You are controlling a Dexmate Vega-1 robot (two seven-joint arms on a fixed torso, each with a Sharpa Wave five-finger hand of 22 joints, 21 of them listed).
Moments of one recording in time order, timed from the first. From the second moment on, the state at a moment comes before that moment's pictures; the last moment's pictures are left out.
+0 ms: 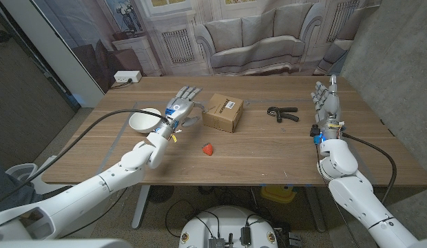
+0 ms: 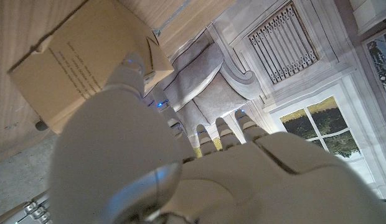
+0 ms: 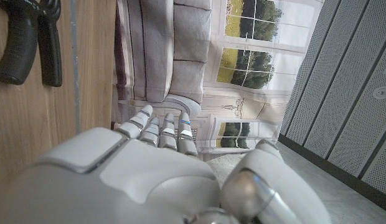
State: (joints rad) left arm 0.83 0.80 0.73 -1.66 0.93 0.21 0.57; left_hand 1.13 0.01 0.23 -0.14 0.26 0.84 -0.22 0.27 0.19 0.05 -0.18 0.21 0.19 -0.04 -0.04 0.18 0.17 -0.04 0.04 0.20 0.18; right arm -1.30 -0.50 -0.11 -1.88 0.58 0.33 -0.39; right_hand 0.22 -0.03 0.10 0.05 0.22 0.25 0.08 0.20 0.19 0.17 0.11 0.21 0.18 0.03 0.06 0.19 0.18 0.12 -0.03 0.22 0.18
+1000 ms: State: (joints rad) left arm 0.82 0.78 0.74 -1.63 0.90 0.20 0.61; left_hand 1.13 0.01 0.21 -0.13 0.25 0.84 -0.22 0.26 0.20 0.05 -0.18 0.21 0.19 -0.04 -0.03 0.18 0.18 -0.04 0.04 0.20 0.18; right arm -1.32 -0.51 -0.10 -1.89 0.59 0.32 -0.39; right_hand 0.22 -0.03 0.09 0.04 0.22 0.25 0.08 0.20 0.19 0.17 0.11 0.21 0.18 0.04 0.06 0.19 0.18 0.13 -0.03 0.22 0.18
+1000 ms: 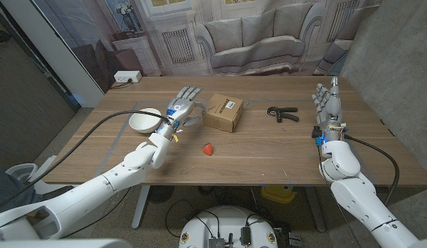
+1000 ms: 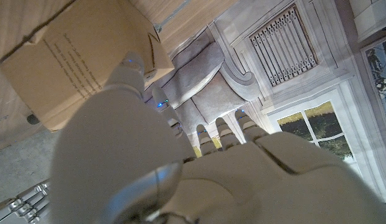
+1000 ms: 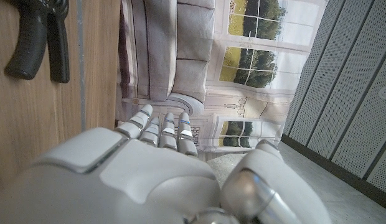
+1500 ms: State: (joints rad) left arm 0.80 0.77 0.75 -1.61 0.88 0.19 0.61; left_hand 1.13 0.02 0.20 -0.12 0.25 0.84 -0.22 0.26 0.20 0.05 -0.18 0.21 0.19 -0.04 -0.03 0.18 0.18 -0.04 0.04 0.20 0.18; right arm -1.33 -0.51 -0.09 -1.89 0.60 0.32 -0.39; right_hand 0.22 -0.03 0.09 0.04 0.22 0.25 0.08 0.20 0.19 0.18 0.12 0.21 0.18 0.04 0.06 0.19 0.18 0.13 -0.03 0.22 0.18
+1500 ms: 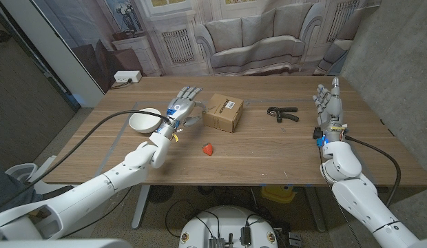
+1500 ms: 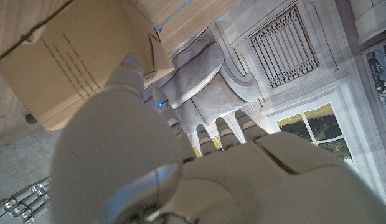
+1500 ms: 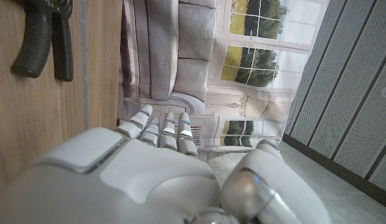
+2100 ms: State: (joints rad) left arm 0.79 0.76 0.76 -1.60 0.88 0.19 0.59; left_hand 1.13 0.02 0.19 -0.11 0.24 0.85 -0.22 0.26 0.20 0.06 -0.18 0.21 0.19 -0.04 -0.03 0.18 0.18 -0.04 0.04 0.20 0.18; right arm -1.34 -0.50 -0.09 -1.89 0.60 0.34 -0.39; right_hand 0.22 -0.03 0.09 0.05 0.22 0.25 0.08 0.20 0.19 0.18 0.12 0.21 0.18 0.04 0.06 0.19 0.18 0.13 -0.03 0.21 0.18
